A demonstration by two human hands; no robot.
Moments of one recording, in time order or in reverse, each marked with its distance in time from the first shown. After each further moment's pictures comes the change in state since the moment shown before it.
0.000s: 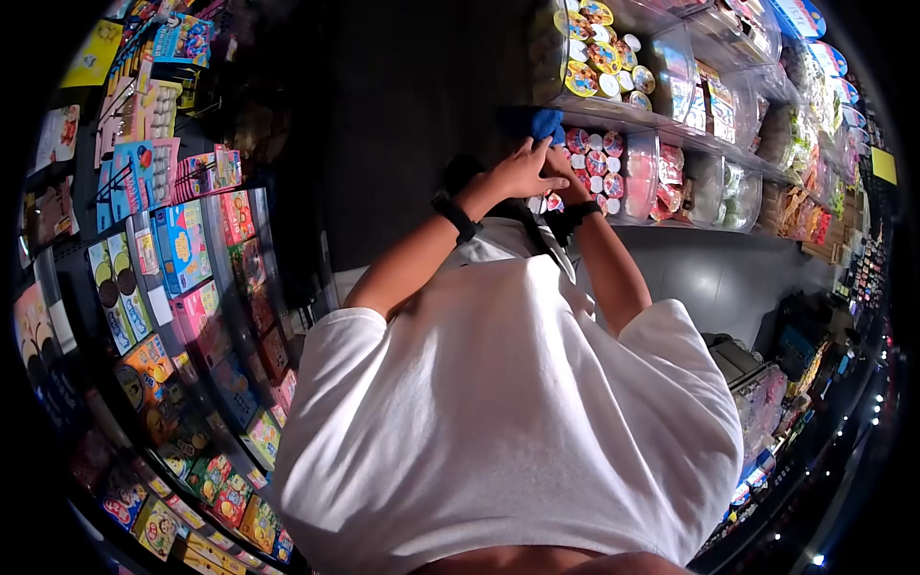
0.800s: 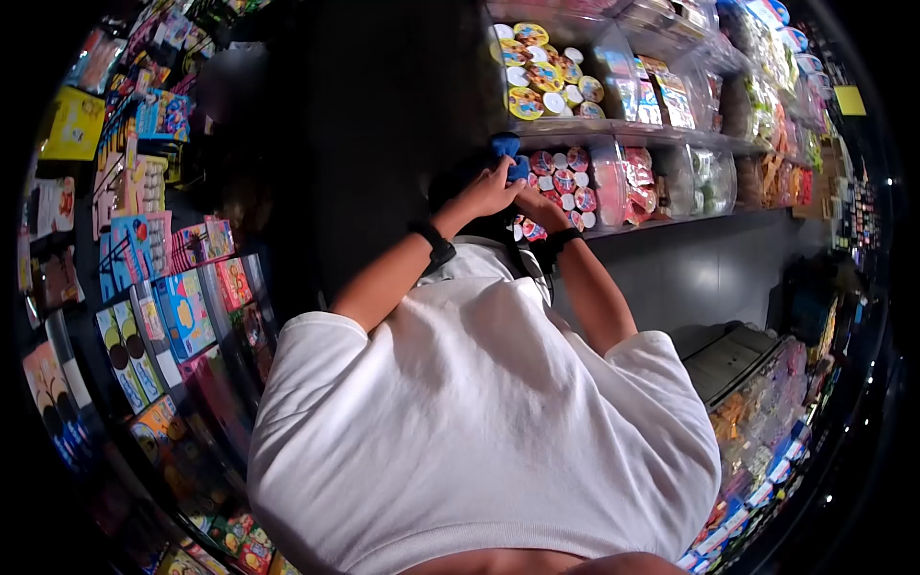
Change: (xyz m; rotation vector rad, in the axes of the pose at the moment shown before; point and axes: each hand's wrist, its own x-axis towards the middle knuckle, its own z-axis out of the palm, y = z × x) left_hand 0.029 0.000 0.000 -0.087 0.077 0.038; right_hand 0.009 -0.020 -0.006 0.758 -0.049 0.633
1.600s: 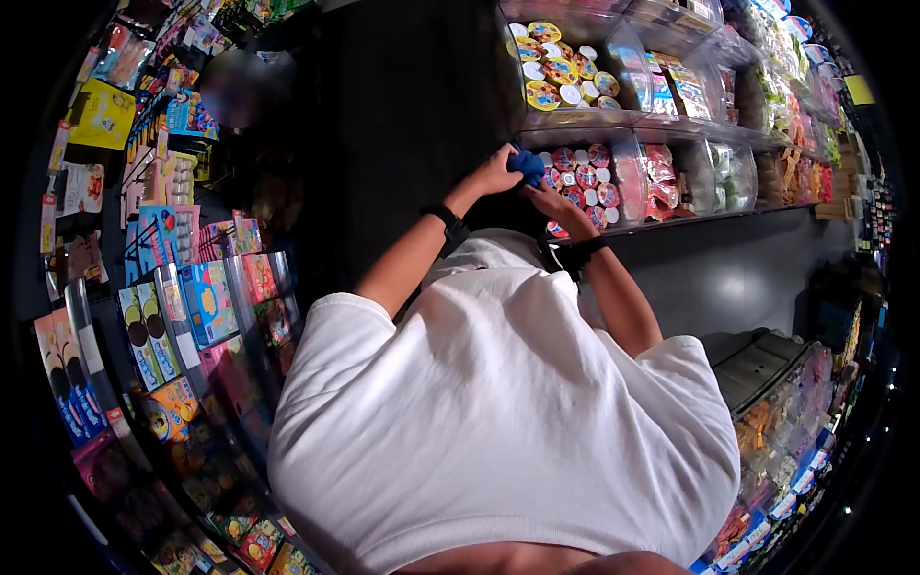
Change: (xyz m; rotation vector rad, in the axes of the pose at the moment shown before) left_hand 0.011 -0.041 -0.010 -0.001 0.109 0.046; right_hand 0.019 0.045 -0.008 -0.254 0.133 -0.239
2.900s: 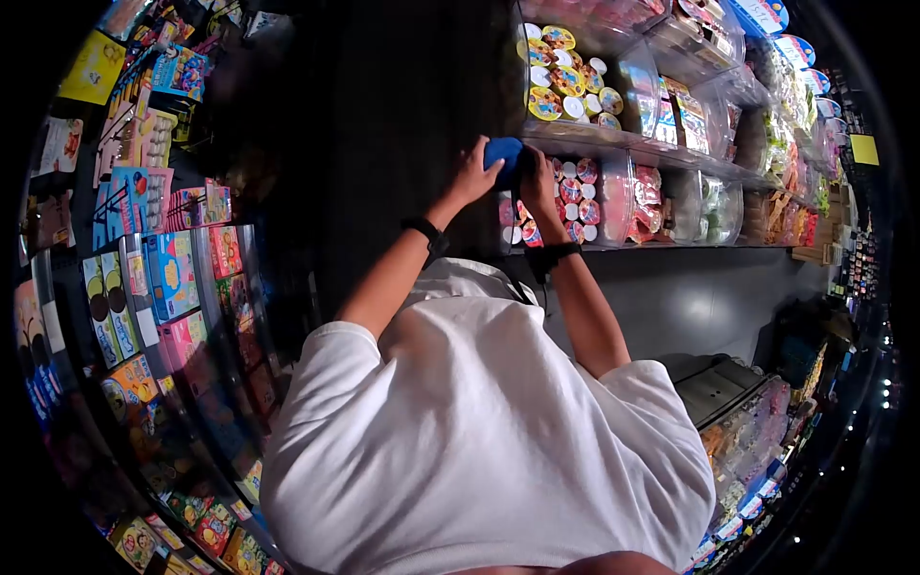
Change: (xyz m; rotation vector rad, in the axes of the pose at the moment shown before) left_hand -0.002 -0.030 0.022 0.014 0.460 0.108; right_hand 0.002 -0.073 0.000 -0.426 0.591 -0.334
